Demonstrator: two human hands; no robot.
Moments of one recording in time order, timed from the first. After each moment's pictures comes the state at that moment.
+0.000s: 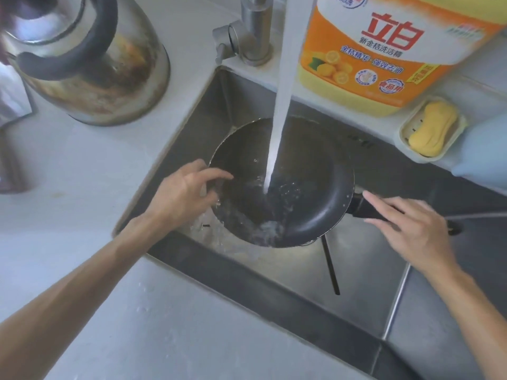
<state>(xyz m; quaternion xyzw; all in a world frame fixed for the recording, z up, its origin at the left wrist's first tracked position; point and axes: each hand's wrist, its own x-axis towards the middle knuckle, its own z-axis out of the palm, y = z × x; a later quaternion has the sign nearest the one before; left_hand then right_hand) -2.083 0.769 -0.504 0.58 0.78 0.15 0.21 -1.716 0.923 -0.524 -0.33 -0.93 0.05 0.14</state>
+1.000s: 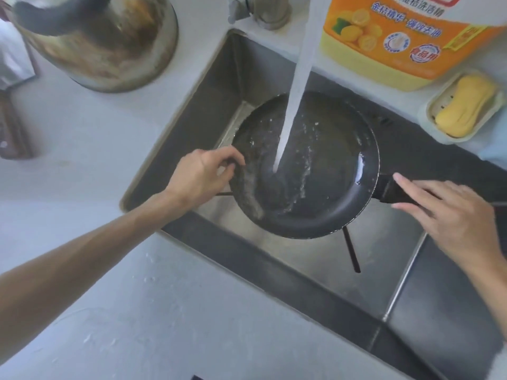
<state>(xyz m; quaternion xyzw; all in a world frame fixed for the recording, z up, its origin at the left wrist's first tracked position) -2.062 0.769 -0.507 0.53 0.80 0.18 0.22 -1.699 0.934 -0.506 -0.29 -0.95 -0.01 0.10</state>
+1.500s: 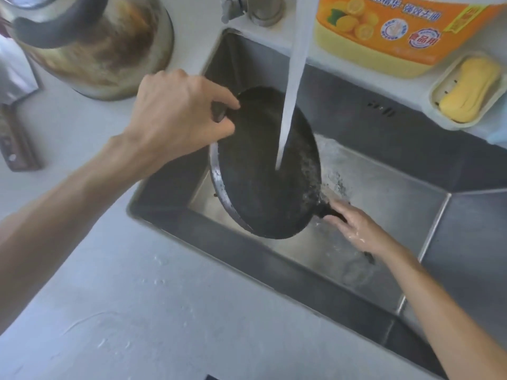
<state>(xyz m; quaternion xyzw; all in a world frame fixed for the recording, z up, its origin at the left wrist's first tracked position) -2.091 0.813 -0.415 0.61 0.78 0.08 0.07 -1.761 0.869 -0.591 -0.35 -0.79 0.50 -0.08</state>
